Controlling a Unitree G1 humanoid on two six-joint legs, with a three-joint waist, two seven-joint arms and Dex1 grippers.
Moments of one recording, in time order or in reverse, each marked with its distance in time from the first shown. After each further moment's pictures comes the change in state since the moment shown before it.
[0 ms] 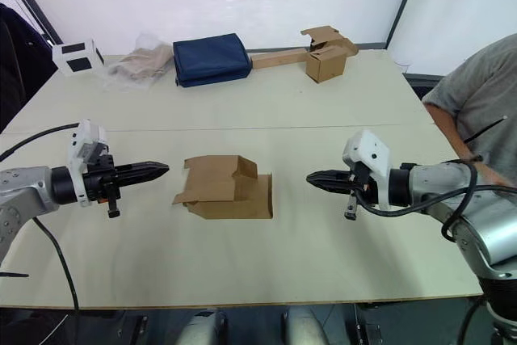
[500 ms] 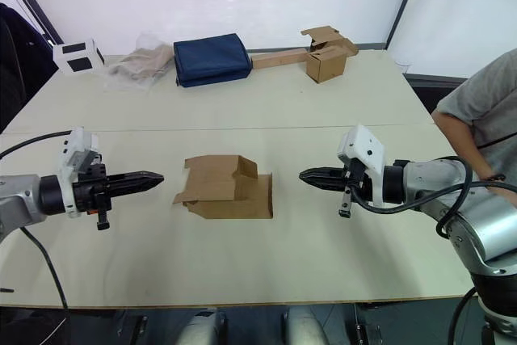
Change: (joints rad) left arm 0.092 0.049 0.081 -0.090 -0.059 0.067 -0.010; right arm -0.032 0.031 0.012 -0.012 0.019 0.026 -0.006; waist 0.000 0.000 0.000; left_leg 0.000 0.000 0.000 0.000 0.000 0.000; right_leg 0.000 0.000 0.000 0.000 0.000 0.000
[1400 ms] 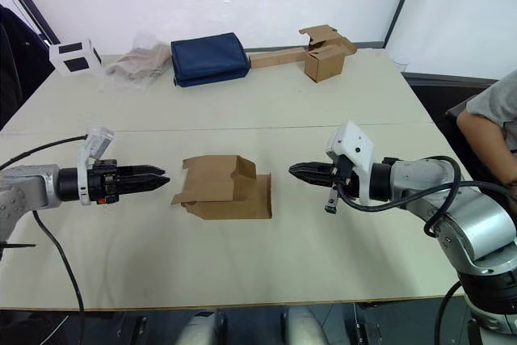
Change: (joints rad) left arm -0.251 -0.025 -0.168 0.339 0.009 0.218 -0.076; right arm -0.040 0.054 0.032 -0.040 -0.002 0.021 -0.083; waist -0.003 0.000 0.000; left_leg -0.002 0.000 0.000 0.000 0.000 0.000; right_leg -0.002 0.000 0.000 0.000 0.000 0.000
